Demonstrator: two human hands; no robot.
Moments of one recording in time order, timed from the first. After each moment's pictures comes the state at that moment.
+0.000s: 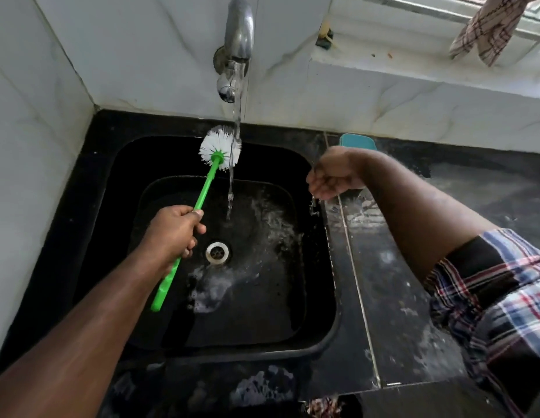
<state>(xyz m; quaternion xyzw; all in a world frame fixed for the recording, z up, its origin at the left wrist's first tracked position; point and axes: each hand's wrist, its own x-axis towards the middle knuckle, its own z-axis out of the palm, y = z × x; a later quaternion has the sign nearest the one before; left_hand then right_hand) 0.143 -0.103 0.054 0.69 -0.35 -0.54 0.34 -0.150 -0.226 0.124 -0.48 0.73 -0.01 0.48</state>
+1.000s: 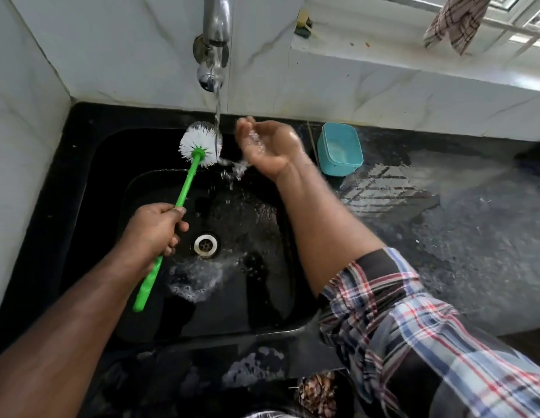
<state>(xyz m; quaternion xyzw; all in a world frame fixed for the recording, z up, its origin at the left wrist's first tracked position) 0.149 -0.090 0.048 0.69 -0.34 -0.54 0.34 -0.052 -0.214 0.114 0.02 0.30 -0.50 0.81</state>
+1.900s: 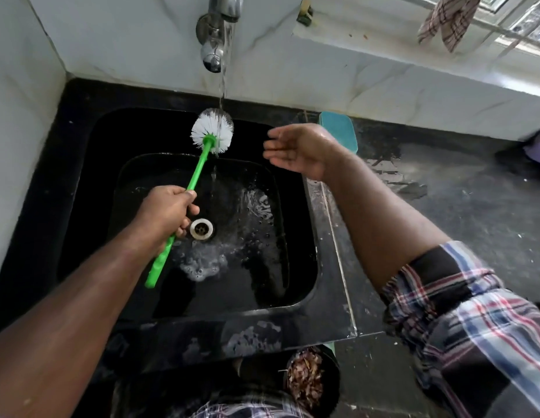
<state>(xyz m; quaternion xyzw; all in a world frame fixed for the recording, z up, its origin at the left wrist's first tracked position) 0.138 -0.075 0.057 0.67 -0.36 -0.56 0.33 -0.107 -0.175 0.121 -0.33 0.60 -0.32 0.65</state>
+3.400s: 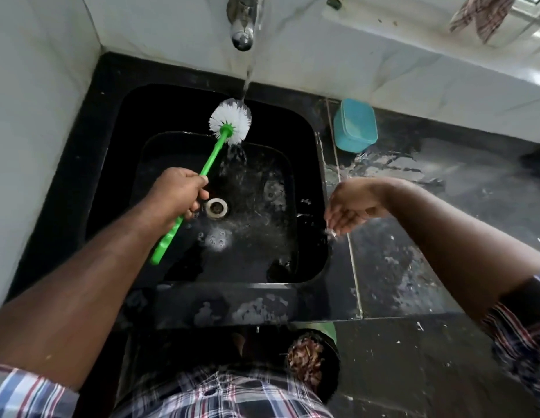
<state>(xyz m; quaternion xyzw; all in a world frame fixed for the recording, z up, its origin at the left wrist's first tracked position) 0.154 -0.052 0.058 0.69 -0.38 -0.54 0.30 -0.167 -0.084 0.111 -0.45 0.72 0.14 0.50</state>
